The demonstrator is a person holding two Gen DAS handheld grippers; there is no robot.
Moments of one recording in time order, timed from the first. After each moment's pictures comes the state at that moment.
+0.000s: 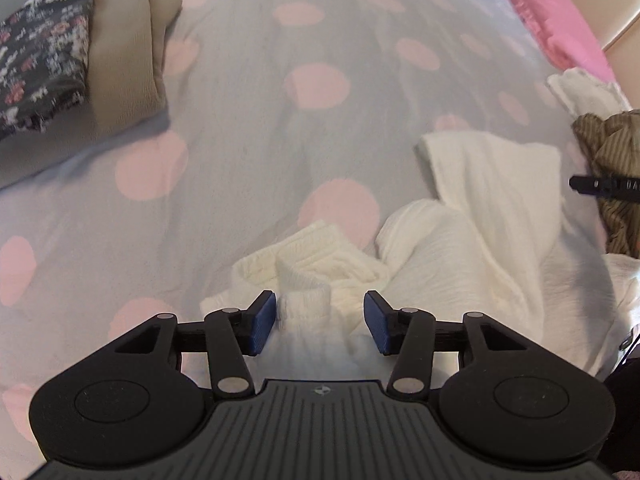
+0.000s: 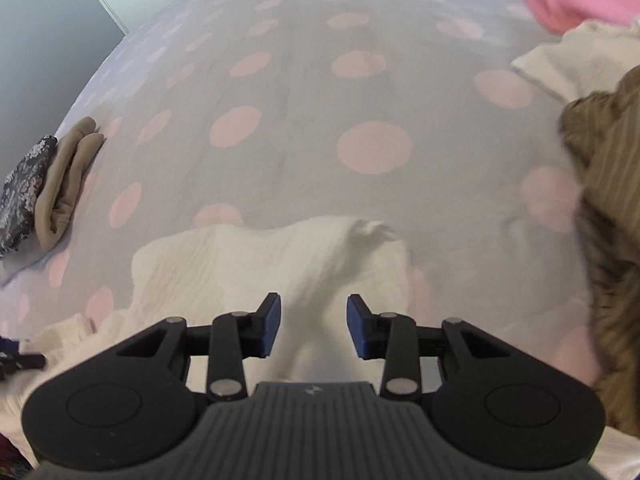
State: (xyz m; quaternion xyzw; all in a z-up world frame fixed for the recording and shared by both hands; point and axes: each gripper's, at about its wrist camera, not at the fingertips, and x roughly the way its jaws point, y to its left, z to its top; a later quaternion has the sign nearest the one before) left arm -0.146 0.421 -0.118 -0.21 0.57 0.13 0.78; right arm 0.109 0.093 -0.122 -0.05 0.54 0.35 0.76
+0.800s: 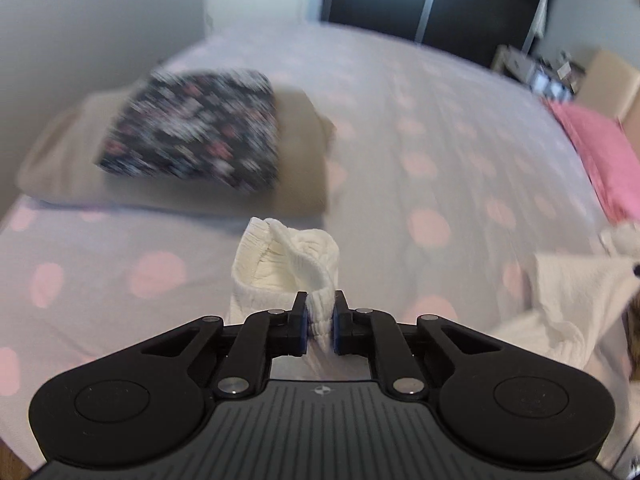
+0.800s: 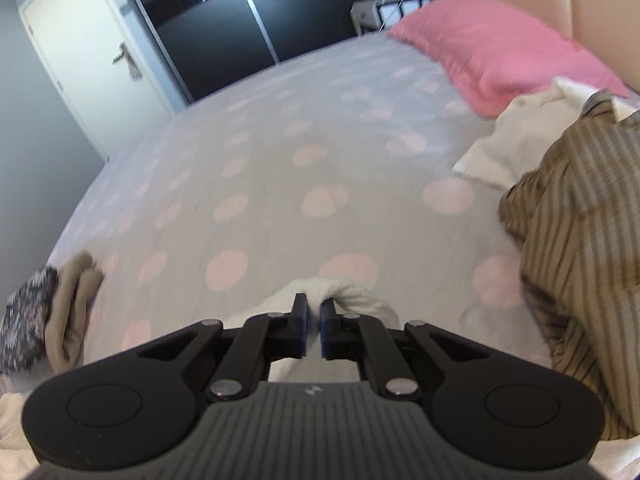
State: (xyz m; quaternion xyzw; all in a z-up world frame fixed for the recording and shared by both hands) left arm -0.270 0.433 -0.019 -0.22 0.35 0.35 0.84; right arm 0.104 0.056 -0.050 0.06 0.40 0.29 0.87
